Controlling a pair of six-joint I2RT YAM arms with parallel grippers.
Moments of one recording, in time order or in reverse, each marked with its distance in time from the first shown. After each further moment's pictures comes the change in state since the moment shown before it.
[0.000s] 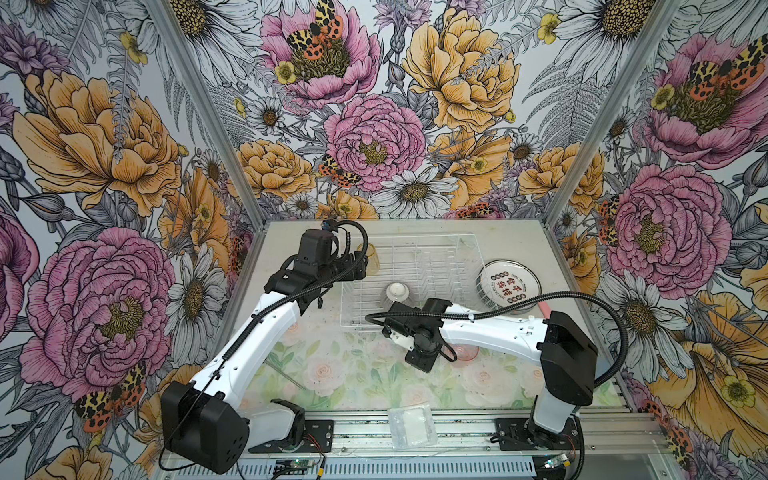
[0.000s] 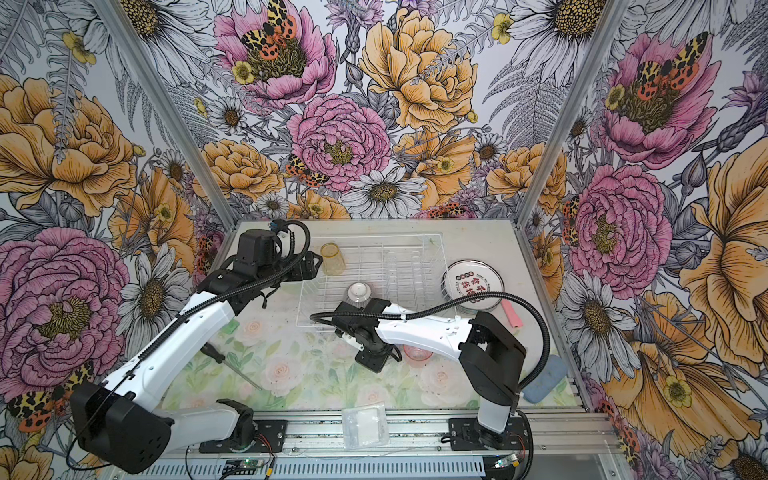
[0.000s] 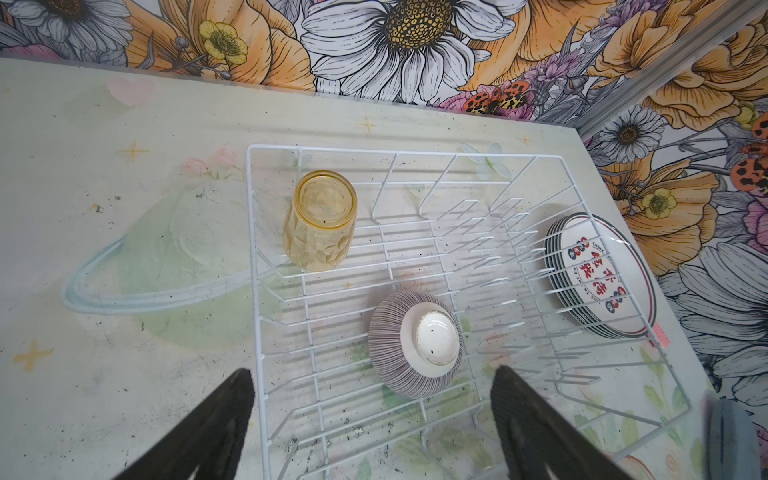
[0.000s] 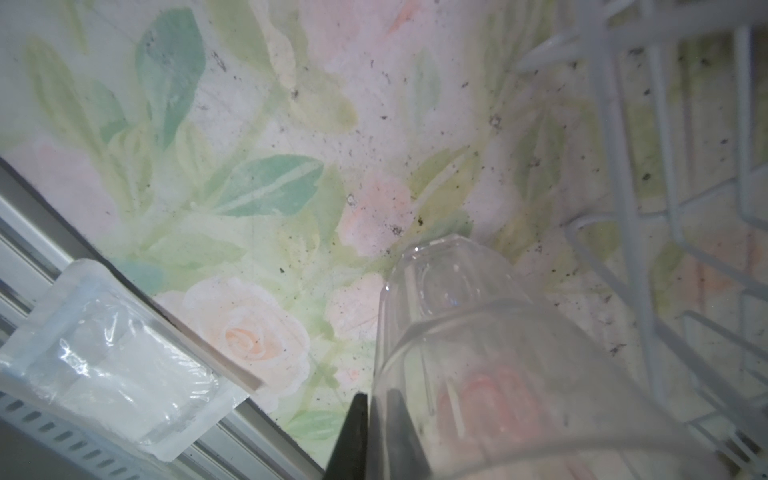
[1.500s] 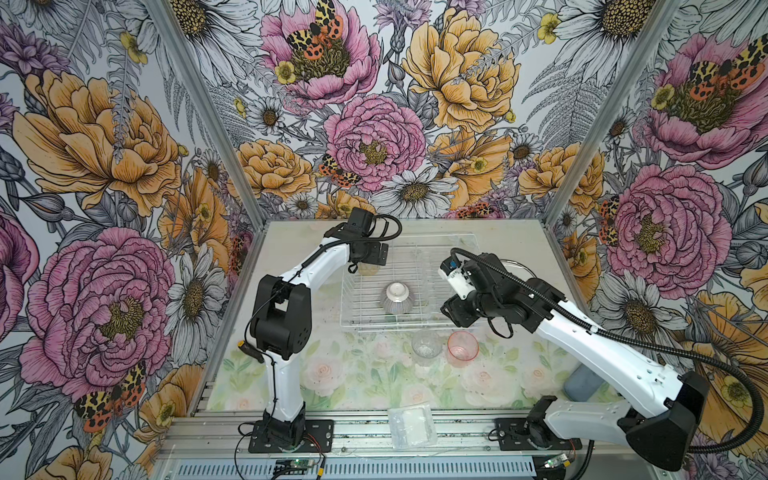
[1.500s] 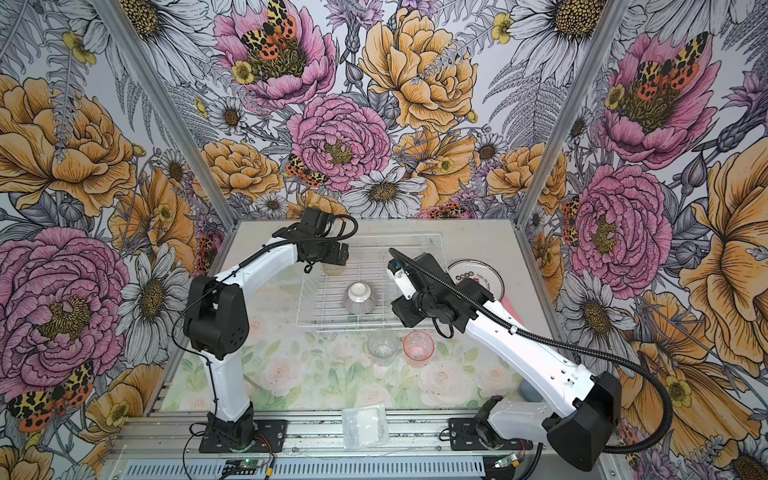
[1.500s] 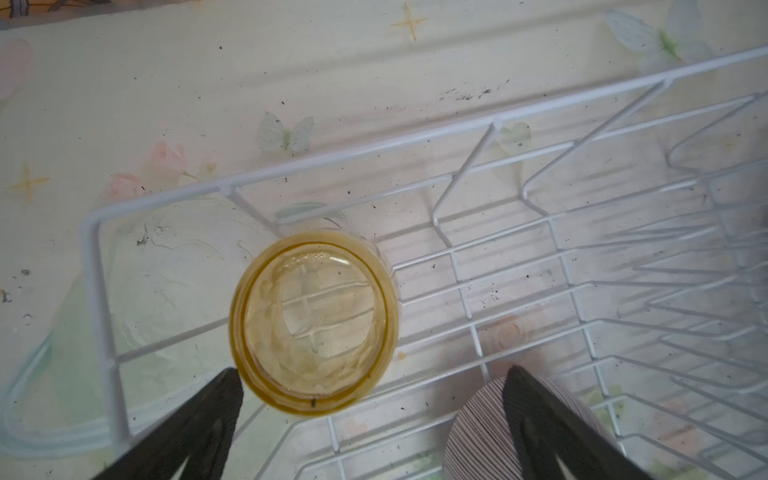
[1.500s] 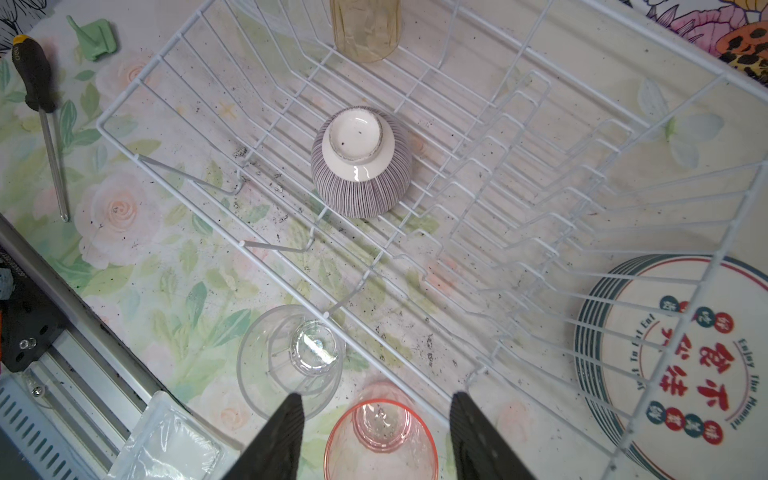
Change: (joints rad) left arm -0.024 0.742 0.534 -0.156 -0.094 0.200; right arm -0.356 -0.533 -0.116 0.182 -0.050 0.069
